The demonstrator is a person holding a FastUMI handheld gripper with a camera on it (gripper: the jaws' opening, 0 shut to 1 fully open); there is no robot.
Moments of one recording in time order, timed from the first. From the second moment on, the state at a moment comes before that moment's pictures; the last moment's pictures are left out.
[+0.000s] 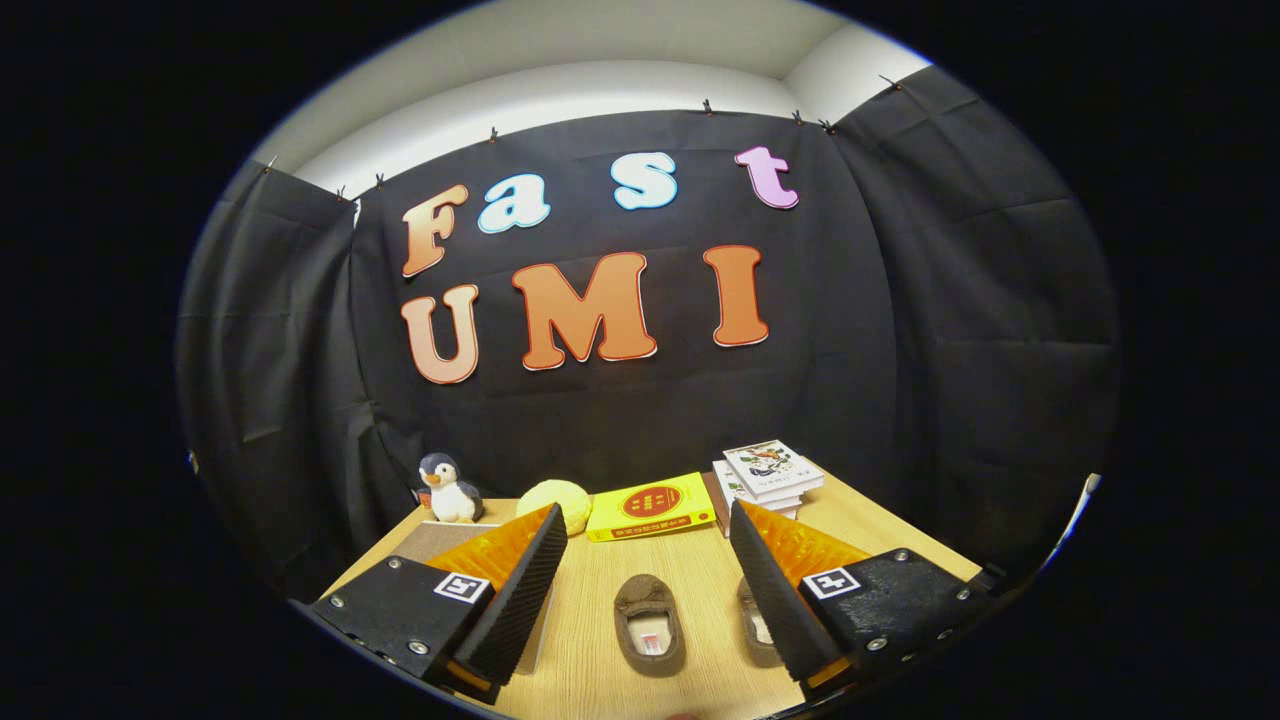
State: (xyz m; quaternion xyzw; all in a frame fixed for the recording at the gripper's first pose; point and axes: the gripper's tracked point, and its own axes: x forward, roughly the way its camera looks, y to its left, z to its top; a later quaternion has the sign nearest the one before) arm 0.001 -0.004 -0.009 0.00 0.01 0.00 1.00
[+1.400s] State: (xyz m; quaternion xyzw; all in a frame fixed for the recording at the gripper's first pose) arm 0.049 0.038 -0.174 -0.11 0.14 0.04 0.98
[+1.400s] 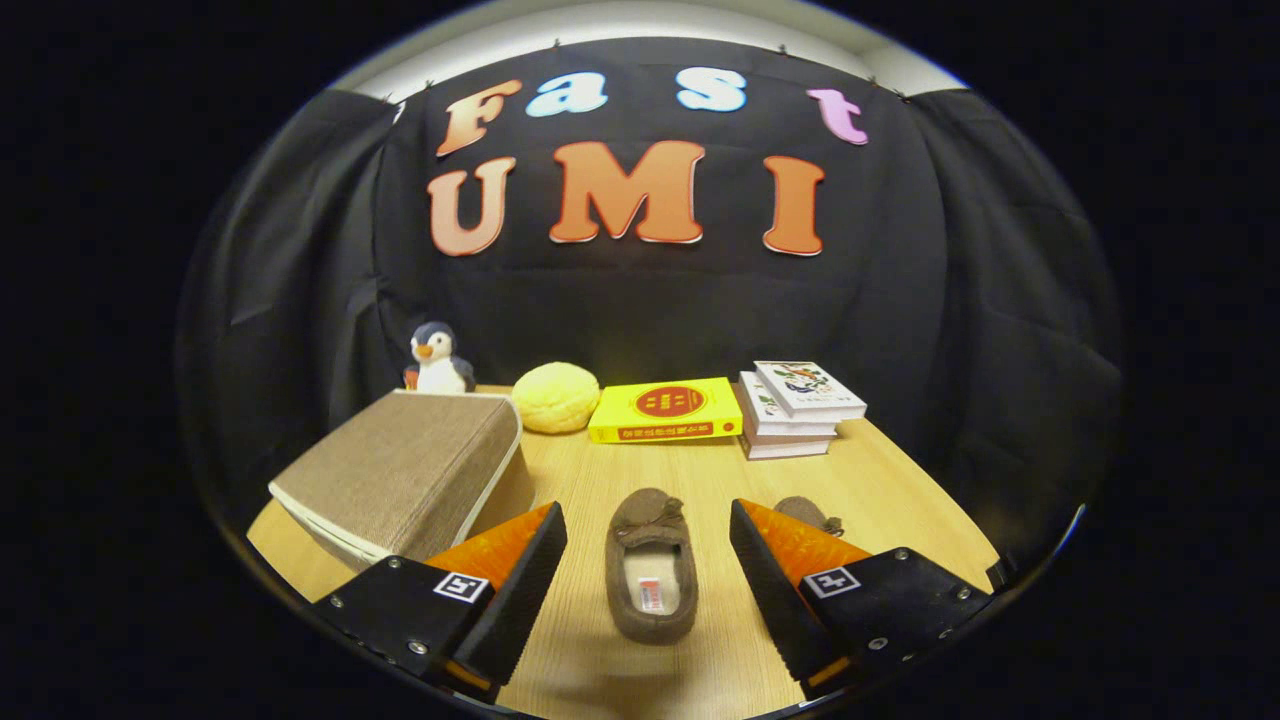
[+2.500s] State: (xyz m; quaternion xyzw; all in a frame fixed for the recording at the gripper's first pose) arm 0.076 0.179 -0.235 0.46 0.34 0.34 0.75
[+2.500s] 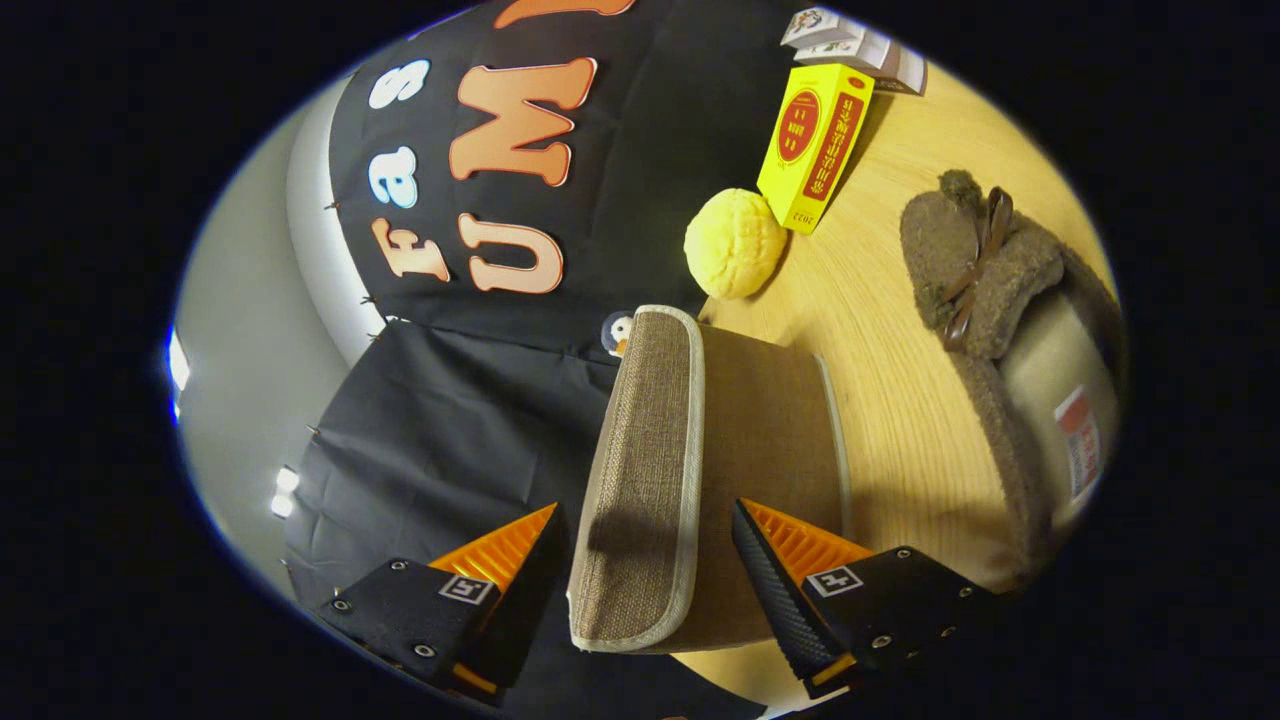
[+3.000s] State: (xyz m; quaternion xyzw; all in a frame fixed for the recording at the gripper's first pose) arm 0.085 0.181 -0.227 0.51 0.35 0.35 0.70
